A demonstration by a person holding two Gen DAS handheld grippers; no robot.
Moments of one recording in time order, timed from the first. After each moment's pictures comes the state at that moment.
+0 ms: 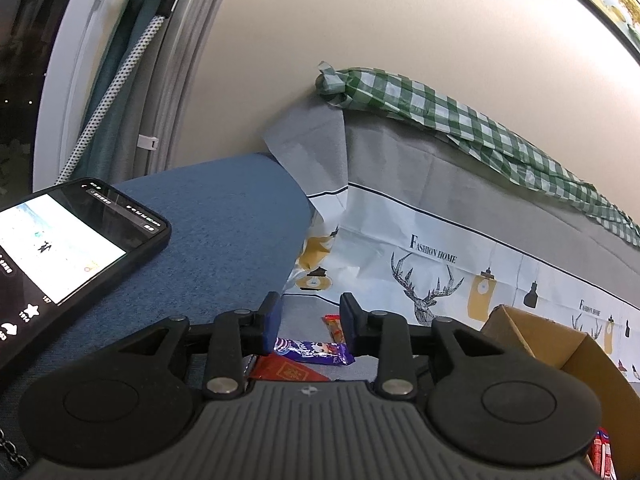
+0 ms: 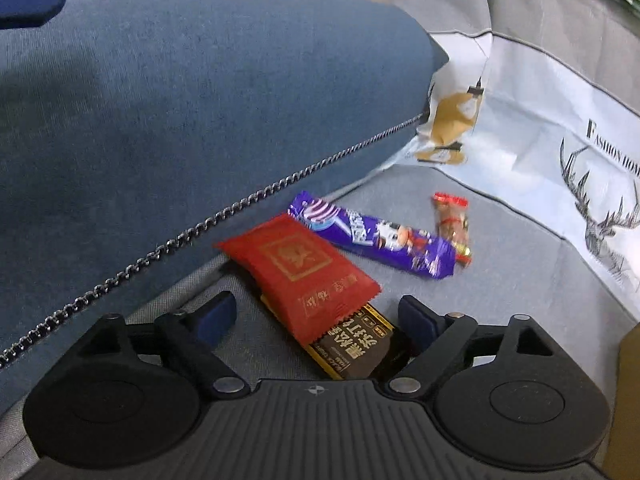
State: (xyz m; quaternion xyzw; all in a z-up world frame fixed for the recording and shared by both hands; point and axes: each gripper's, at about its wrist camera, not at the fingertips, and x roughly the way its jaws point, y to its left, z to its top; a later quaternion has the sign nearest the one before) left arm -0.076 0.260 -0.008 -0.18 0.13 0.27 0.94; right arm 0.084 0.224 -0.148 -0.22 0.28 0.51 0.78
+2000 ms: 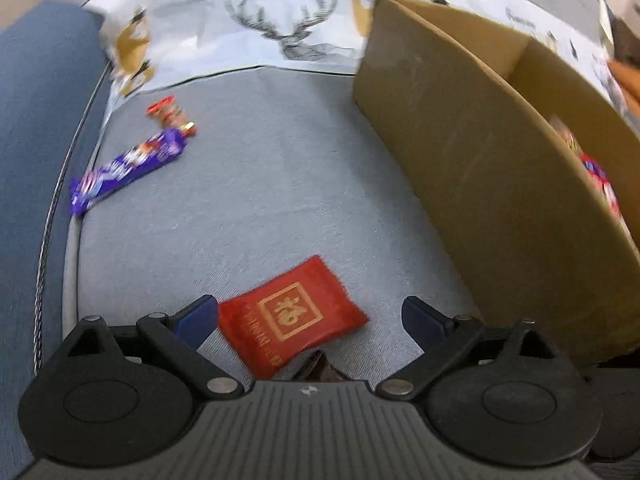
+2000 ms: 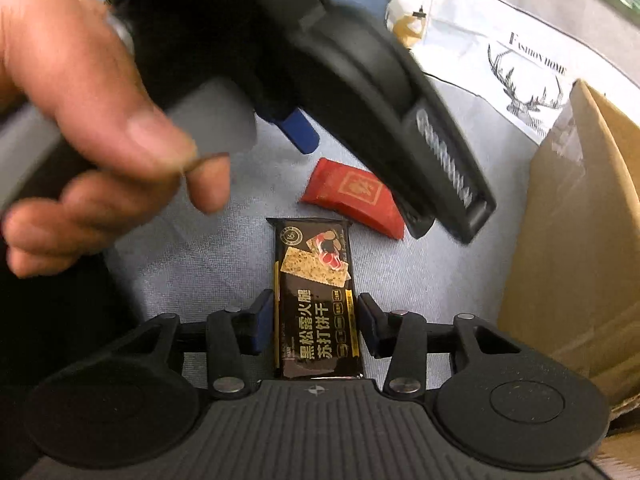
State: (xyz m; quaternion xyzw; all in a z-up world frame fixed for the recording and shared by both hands) left arm 0.051 0.184 -0.101 -0.03 0.48 0.05 0.88; right arm 0.006 0.076 -0.133 -0.25 0.37 0.46 0.77
